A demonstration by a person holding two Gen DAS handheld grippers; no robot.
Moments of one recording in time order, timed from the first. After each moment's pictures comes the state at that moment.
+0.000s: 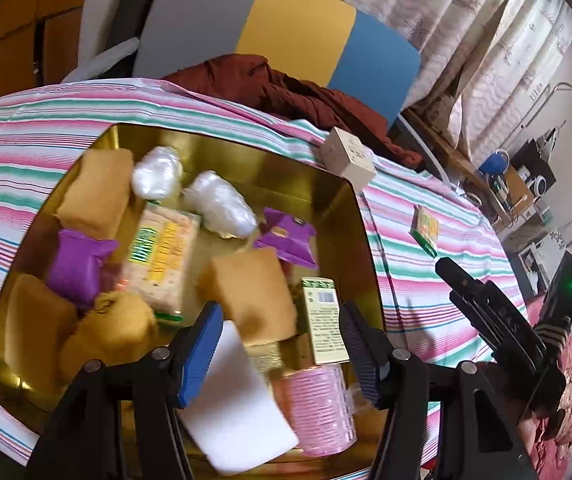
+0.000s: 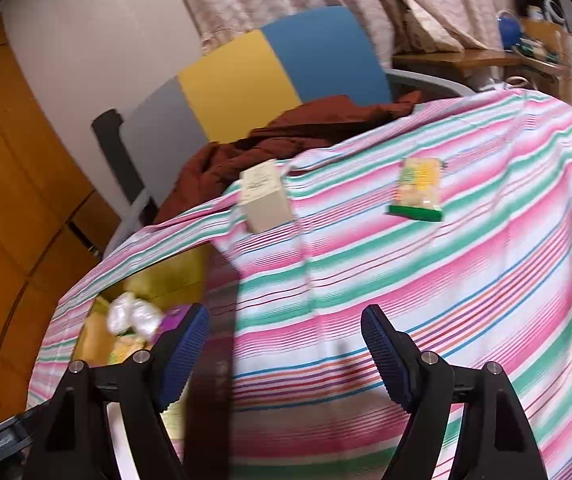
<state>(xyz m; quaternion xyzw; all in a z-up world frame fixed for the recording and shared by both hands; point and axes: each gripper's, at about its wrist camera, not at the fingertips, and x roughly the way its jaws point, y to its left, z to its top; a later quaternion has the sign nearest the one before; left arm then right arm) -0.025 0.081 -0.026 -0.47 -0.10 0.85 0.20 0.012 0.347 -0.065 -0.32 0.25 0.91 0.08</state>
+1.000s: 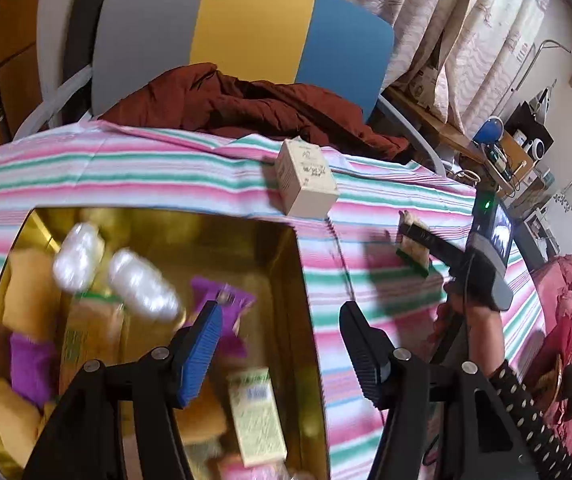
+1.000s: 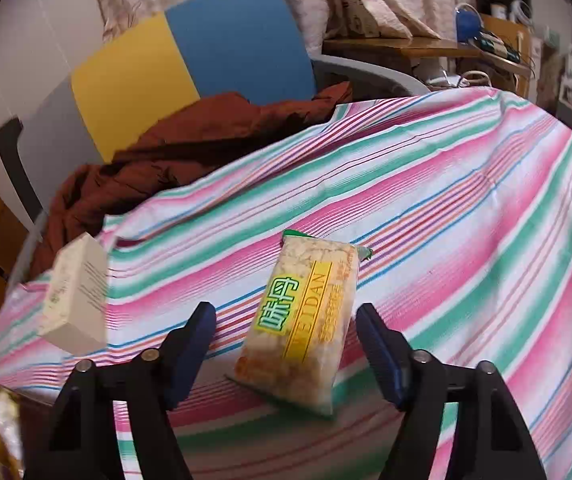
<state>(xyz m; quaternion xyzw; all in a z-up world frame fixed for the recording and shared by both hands) -0.089 0.168 -0.003 -0.47 -0.03 0.85 0.22 -0.131 0.488 -0.112 -0.39 0.21 0.88 0.19</state>
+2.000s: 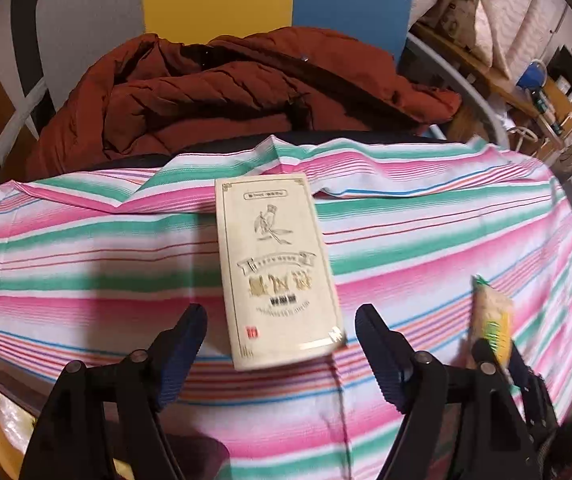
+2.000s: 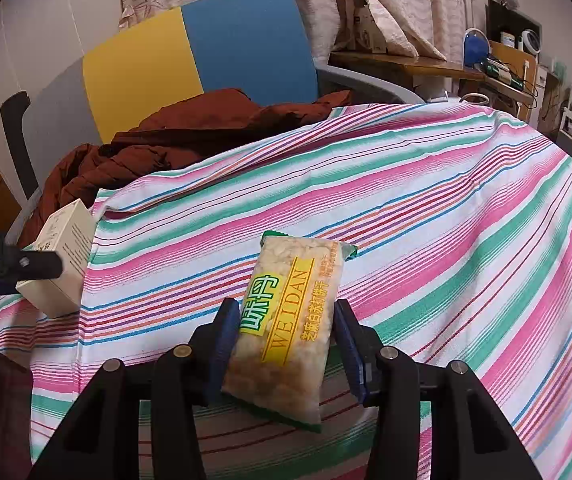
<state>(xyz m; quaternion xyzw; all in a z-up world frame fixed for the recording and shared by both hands) -0.243 0.310 -0.062 -0.55 0.08 0.82 0.17 -0.105 0.483 -0.120 -0.37 0.17 0.89 0.19</state>
